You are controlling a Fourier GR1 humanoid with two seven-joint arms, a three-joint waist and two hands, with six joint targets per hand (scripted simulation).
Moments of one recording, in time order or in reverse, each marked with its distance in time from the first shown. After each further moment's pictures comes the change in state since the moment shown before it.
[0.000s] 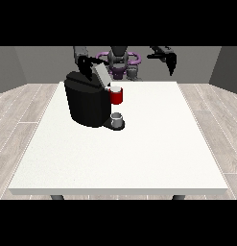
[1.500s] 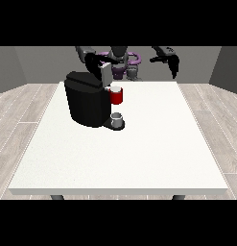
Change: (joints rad) left arm 0.017 0.045 -0.008 0.010 0.022 0.034 -0.018; right arm -0.154 0.027 0.031 0.028 0.050 -0.051 0.128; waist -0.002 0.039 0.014
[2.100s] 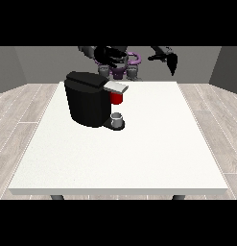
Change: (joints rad) left arm 0.011 -0.016 -0.017 0.003 -0.009 0.008 -0.049; right arm 0.054 0.080 0.103 -0.112 -0.008 0.035 -0.076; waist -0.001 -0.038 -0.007
